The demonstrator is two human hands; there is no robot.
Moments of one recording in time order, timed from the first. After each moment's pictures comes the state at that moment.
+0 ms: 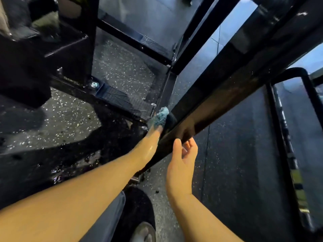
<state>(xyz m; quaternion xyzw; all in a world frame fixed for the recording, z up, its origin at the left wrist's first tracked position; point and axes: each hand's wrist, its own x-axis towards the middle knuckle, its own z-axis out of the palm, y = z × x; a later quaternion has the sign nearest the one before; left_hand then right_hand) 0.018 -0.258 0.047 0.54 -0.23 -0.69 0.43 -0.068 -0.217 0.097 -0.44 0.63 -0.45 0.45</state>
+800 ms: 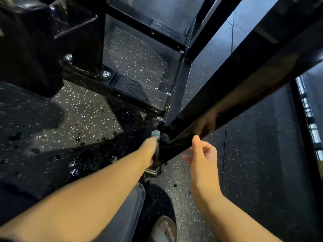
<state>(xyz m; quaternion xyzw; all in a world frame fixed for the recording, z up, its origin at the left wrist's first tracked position) 0.024 -0.254 -0.024 0.58 0.02 -0.73 0.36 -0.076 -0.207 0.080 -0.38 0.70 -0.36 0.49</state>
